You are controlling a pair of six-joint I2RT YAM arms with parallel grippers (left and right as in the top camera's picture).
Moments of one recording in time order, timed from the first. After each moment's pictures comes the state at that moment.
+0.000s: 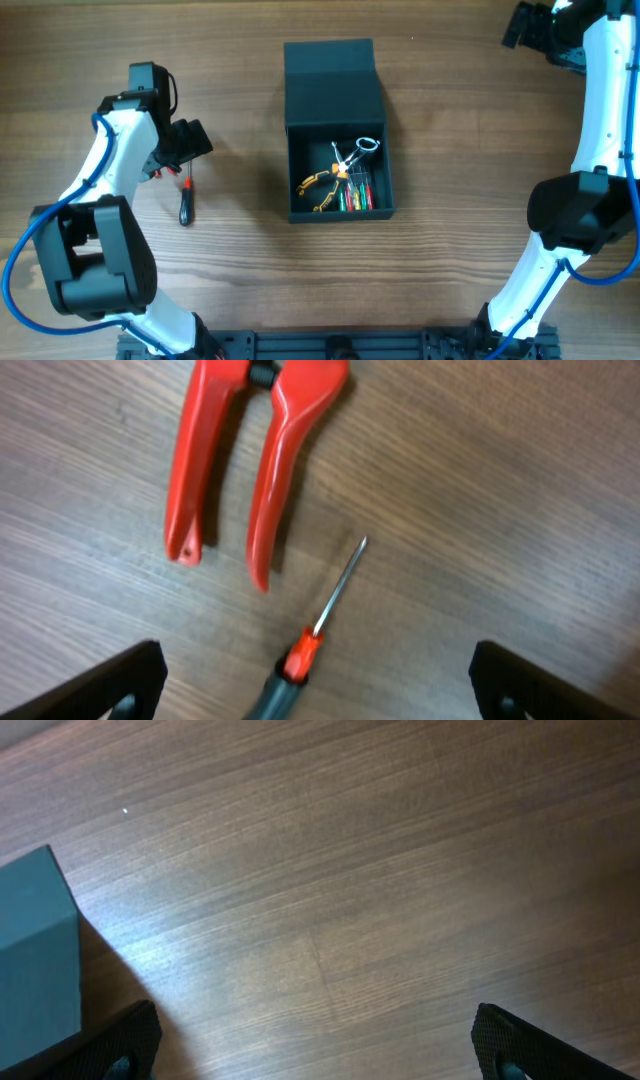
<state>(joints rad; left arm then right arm) 0.09 1.82 1.27 -0.88 -0.11 -0.37 -0.17 2.14 2.34 -1.37 0.03 0.20</state>
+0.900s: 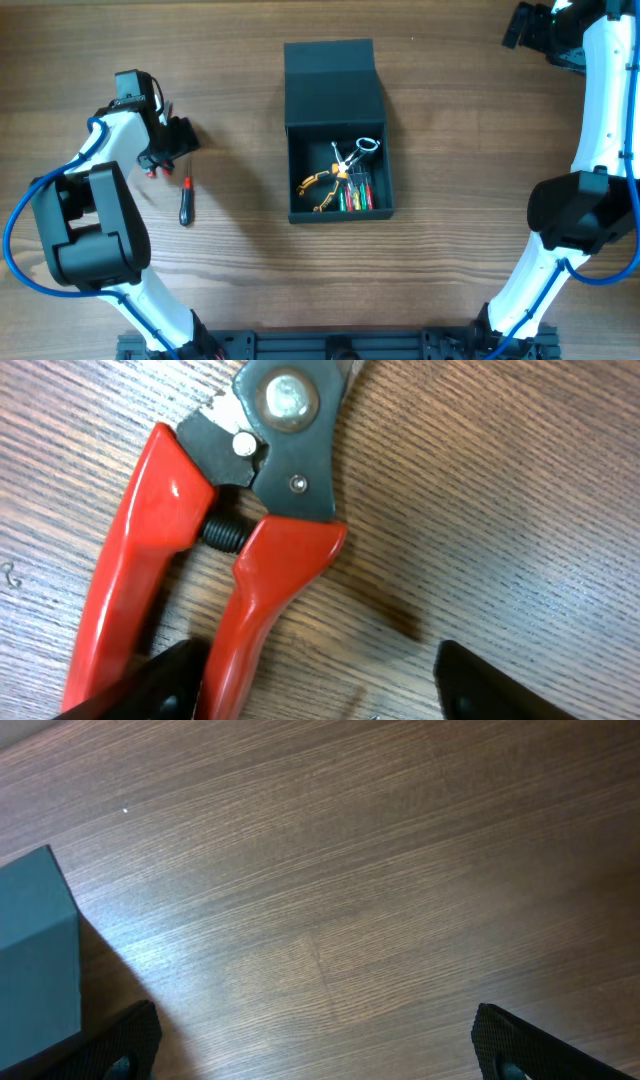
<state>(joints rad) 0.19 1.97 1.25 -0.62 0.02 -0.26 -0.17 2.14 2.34 -1.37 0.03 0.20</state>
